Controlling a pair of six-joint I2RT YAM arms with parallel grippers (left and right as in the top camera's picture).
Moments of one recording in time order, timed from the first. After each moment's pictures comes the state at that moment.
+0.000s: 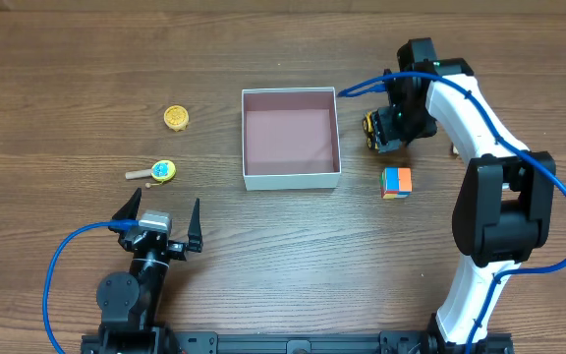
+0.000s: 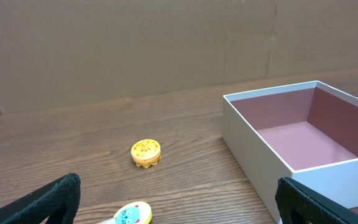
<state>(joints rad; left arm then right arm) 0.02 0.01 0.01 -0.06 0.15 0.08 0.12 2.10 1.65 -1.03 -0.04 -0.11</state>
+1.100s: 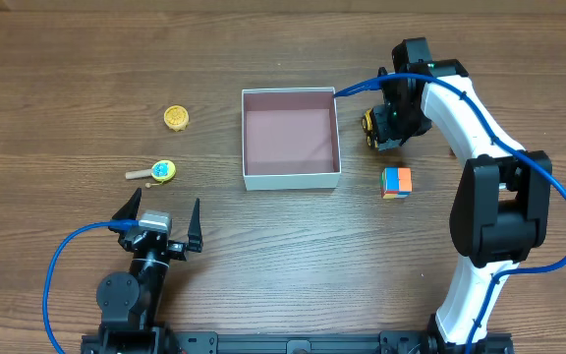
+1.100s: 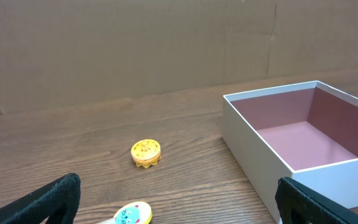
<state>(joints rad) 0.02 0.01 0.01 -0.06 0.15 0.08 0.14 2.10 1.64 -0.98 -0.04 -0.11</state>
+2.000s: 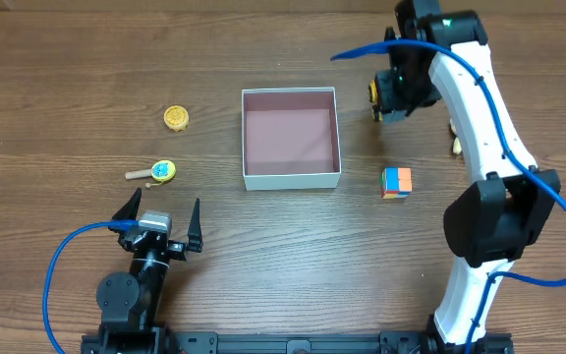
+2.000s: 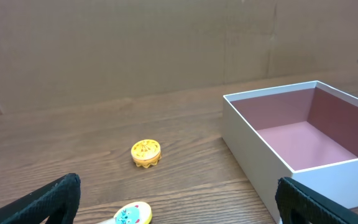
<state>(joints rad) 0.02 0.01 0.01 -0.06 0.15 0.08 0.19 2.11 2.12 -1.42 0.00 0.00</state>
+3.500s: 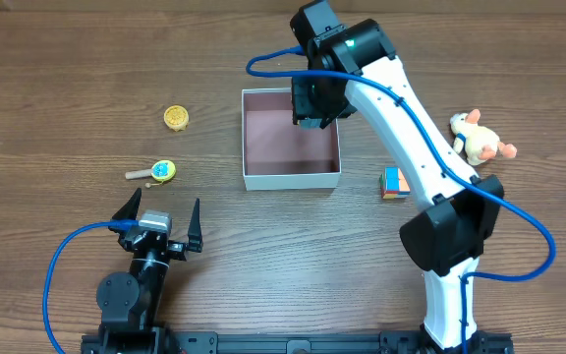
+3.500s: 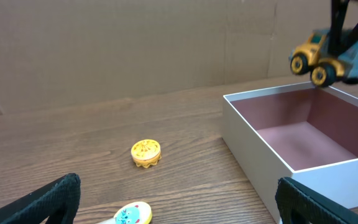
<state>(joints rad) 0.02 0.01 0.01 -0.06 0.15 0.08 0.51 2.17 2.22 -1.38 -0.02 0.41</state>
